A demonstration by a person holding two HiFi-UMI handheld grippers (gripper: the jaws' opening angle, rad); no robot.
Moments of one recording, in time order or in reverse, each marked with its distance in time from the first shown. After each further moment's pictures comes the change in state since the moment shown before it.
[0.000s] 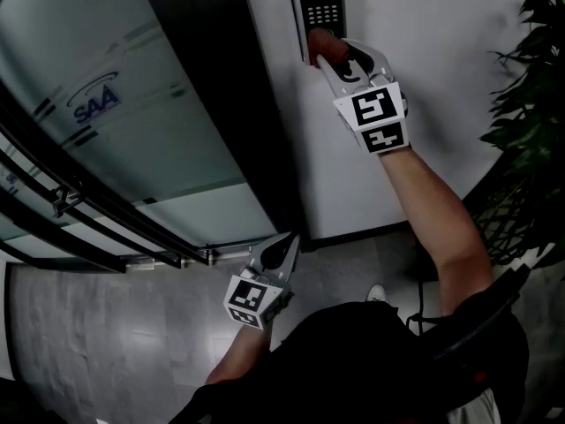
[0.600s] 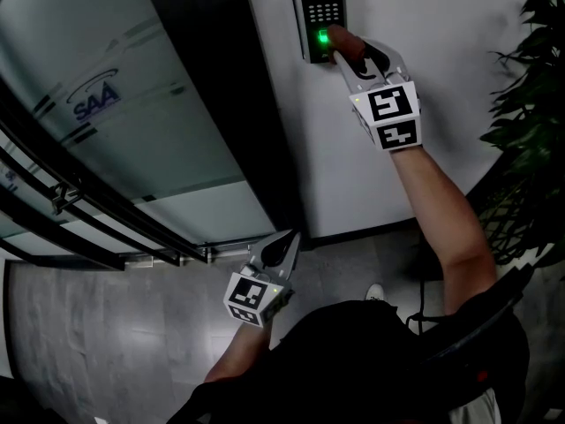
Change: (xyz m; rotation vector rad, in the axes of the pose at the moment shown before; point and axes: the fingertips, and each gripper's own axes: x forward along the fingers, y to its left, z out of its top) left arm 0.001 -0.003 0.003 0.001 -0.004 -0.005; right arm -0.011 -0.025 -0.010 -0.003 0.027 -0.041
